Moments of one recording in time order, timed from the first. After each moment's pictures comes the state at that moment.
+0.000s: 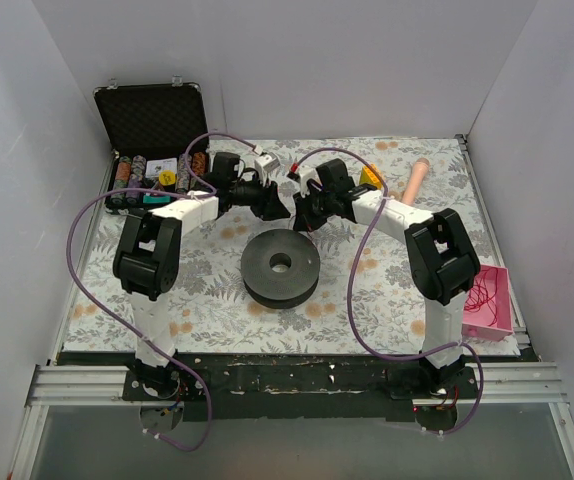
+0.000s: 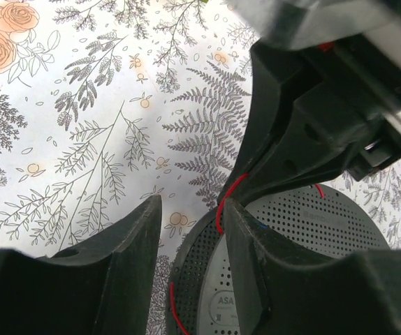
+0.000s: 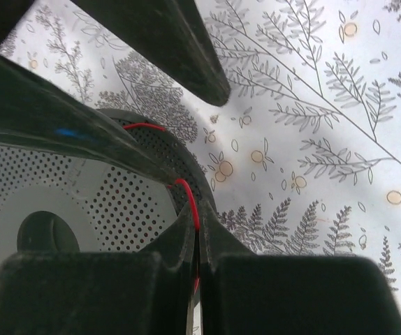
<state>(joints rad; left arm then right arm) -0.33 1.98 1.36 0.00 0.89 0.08 0.56 1.97 1.43 -0.29 -0.47 -0.03</state>
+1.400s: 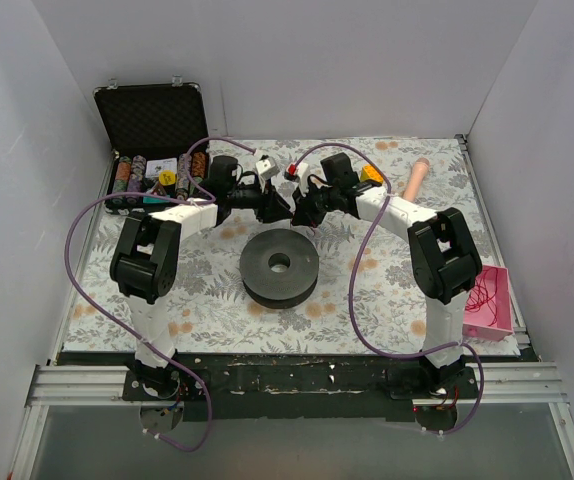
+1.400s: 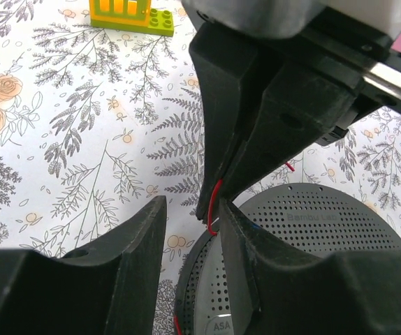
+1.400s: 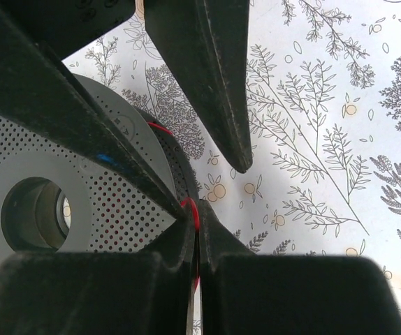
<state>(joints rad) -0.34 1.96 1.26 0.20 1.01 0.17 0.53 1.97 1.45 -0.27 -0.65 -0.31</state>
